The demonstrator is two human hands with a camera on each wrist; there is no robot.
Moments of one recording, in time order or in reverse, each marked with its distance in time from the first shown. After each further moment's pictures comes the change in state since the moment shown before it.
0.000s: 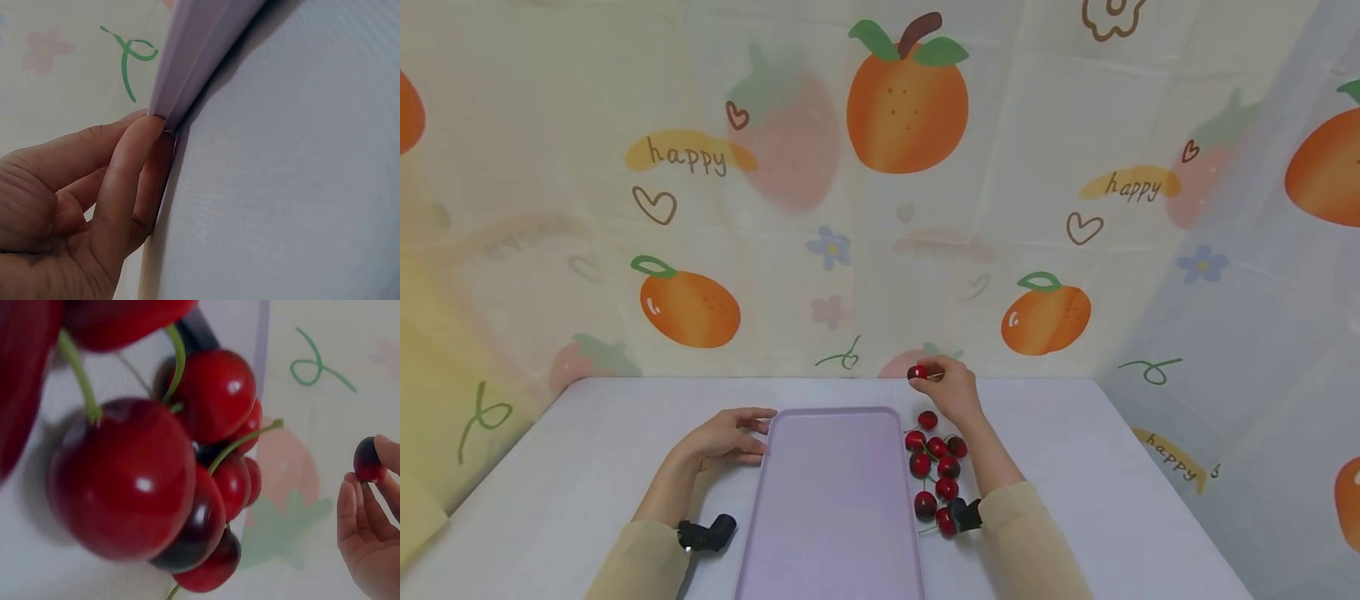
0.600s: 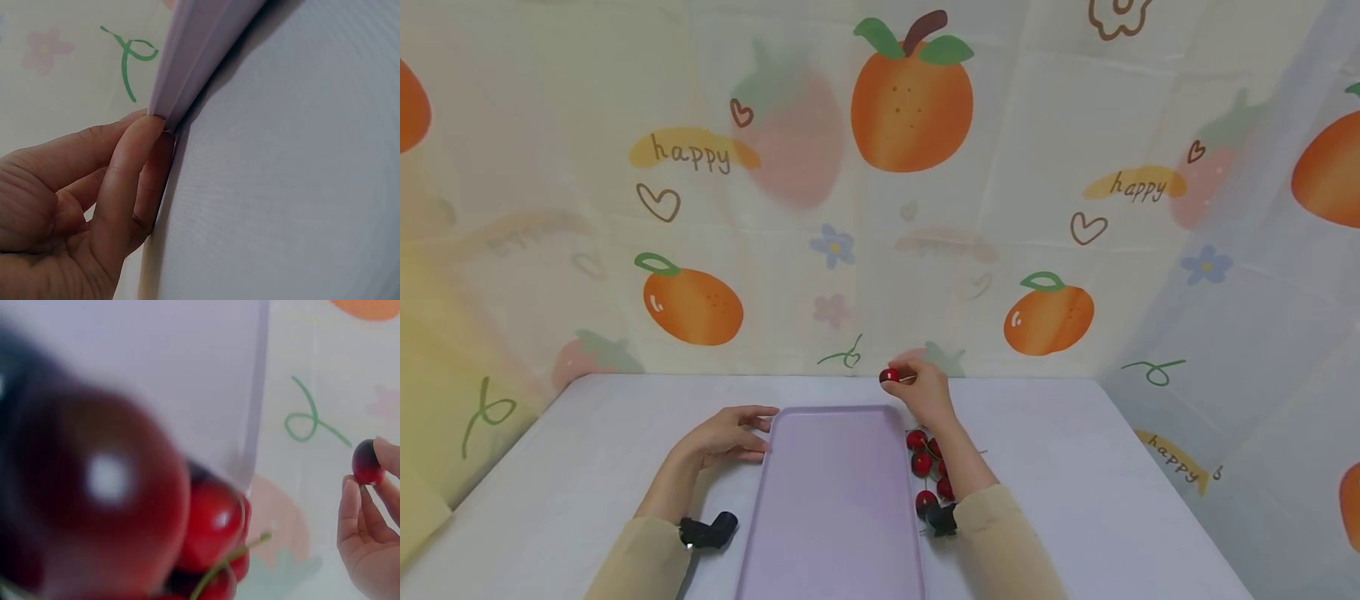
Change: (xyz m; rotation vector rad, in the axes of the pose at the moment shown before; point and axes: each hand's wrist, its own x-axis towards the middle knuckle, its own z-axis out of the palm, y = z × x) left_hand 0.000 0.000 0.000 -0.011 0.002 -0.010; right_hand -0.003 -0.024 0.036 0.088 -0.028 -0.030
